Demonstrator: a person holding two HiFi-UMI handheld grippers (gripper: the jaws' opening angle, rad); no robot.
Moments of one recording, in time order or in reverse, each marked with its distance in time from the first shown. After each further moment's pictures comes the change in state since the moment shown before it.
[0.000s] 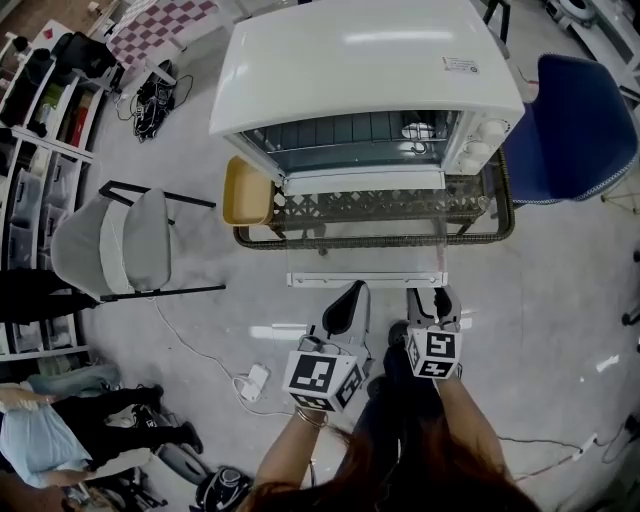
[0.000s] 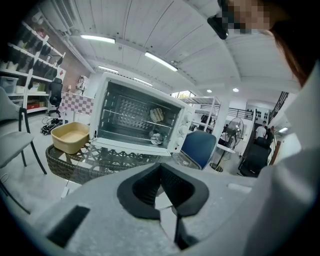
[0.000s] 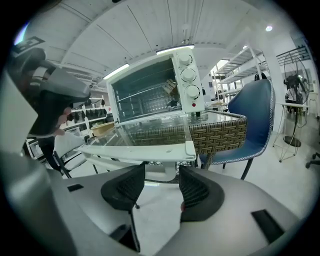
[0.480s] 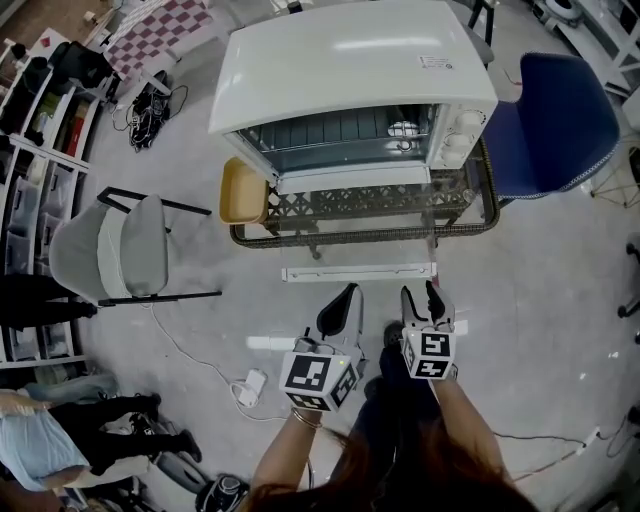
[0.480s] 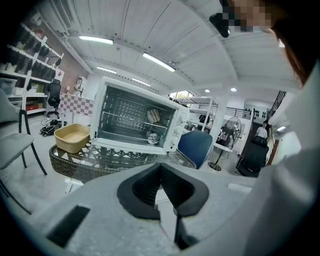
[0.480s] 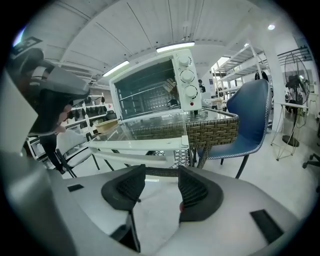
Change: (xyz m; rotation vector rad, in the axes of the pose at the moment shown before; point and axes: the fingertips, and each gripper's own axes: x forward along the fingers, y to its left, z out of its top) left arm -0.021 -0.013 -0.005 0.015 0.001 -0.011; right arm -0.027 0.003 -0.012 -0.004 0.045 0.000
